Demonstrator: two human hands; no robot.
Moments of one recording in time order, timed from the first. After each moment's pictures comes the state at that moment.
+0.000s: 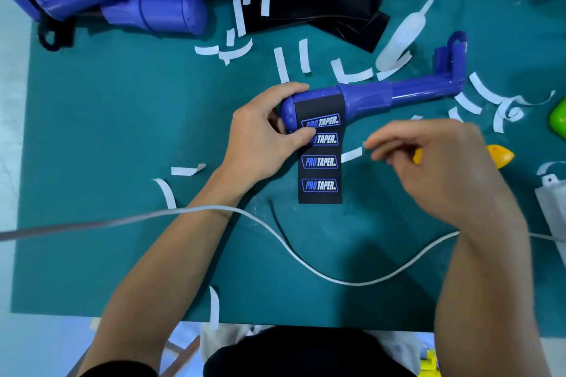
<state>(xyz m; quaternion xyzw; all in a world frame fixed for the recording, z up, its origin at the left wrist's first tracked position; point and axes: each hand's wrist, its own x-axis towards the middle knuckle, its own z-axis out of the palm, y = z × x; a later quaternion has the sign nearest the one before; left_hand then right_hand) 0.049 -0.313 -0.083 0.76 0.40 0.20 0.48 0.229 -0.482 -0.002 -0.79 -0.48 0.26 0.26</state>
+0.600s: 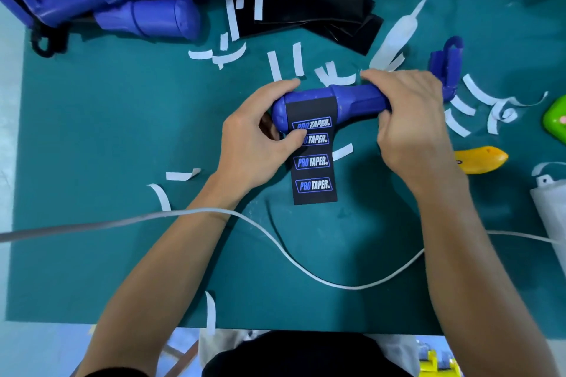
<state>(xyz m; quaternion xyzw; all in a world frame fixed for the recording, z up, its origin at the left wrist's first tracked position) 0.047 -0.316 -0.083 0.76 0.38 0.25 0.47 0.251 -0.441 -0.050 -0.83 -0.51 0.11 0.21</state>
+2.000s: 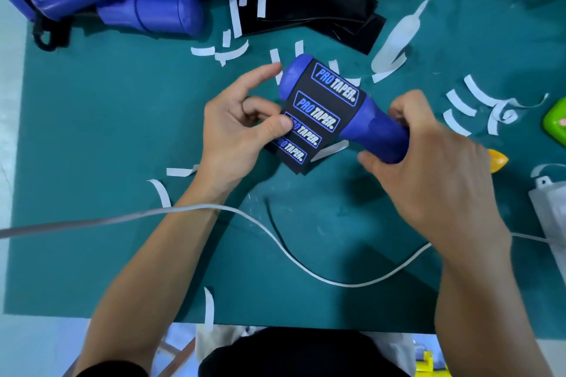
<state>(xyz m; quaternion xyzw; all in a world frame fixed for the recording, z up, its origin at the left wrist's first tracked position) 0.034 -0.308 -0.066 0.58 0.33 0.30 0.69 0.208 -0.479 0.007 -0.87 -0.46 0.12 0.16</state>
